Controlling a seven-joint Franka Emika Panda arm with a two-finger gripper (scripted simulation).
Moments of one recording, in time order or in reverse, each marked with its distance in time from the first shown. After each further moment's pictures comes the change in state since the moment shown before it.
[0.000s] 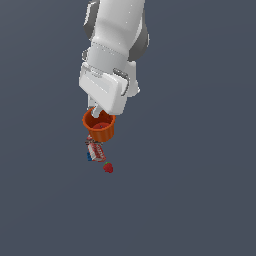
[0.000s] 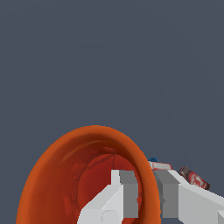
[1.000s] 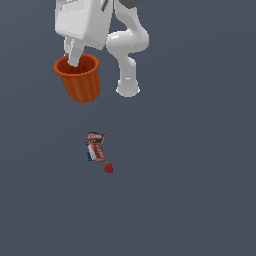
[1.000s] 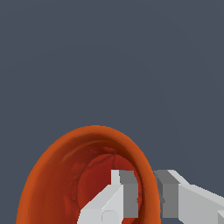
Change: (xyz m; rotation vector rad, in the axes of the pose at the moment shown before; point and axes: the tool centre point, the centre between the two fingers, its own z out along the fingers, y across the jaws) arm 0.077 0.011 -0.110 -0.001 0.005 0.002
